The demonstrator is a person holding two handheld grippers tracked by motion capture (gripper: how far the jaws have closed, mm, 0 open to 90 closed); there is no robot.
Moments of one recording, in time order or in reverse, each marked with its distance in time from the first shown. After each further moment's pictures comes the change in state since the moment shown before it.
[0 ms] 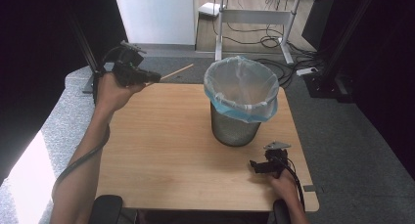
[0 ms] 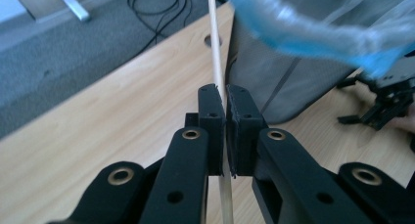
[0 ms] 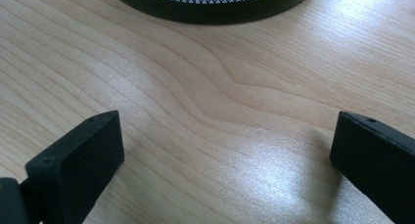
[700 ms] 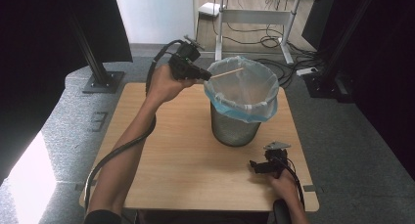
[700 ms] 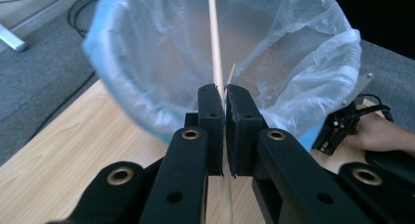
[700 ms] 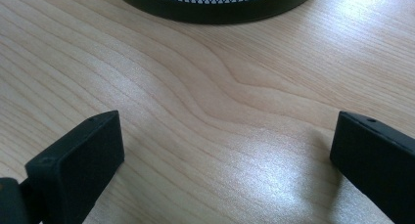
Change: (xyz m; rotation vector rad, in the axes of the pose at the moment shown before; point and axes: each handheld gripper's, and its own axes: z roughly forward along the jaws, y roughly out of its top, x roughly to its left) left arm -0.074 0.074 0.093 0.051 -0.157 0.126; right arm 0.000 0.000 0.000 -0.002 0.004 -0.003
